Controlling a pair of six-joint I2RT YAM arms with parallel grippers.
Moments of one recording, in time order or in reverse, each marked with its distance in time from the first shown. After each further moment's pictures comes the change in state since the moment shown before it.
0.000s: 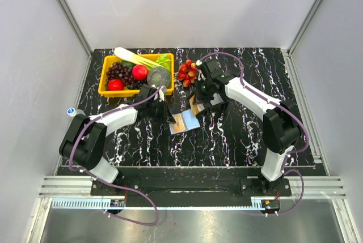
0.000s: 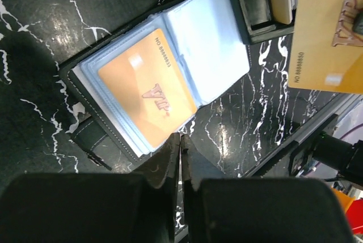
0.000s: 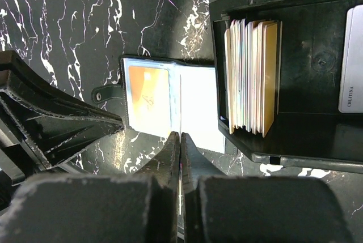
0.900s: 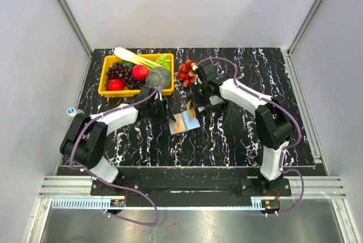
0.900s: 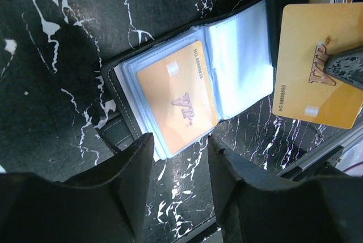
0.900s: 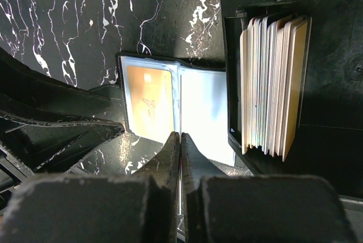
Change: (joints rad) left arm -0.002 0.004 0.015 -0.049 -0.119 -0.076; right arm 0.014 0.075 -0.008 0.042 -0.050 0.018
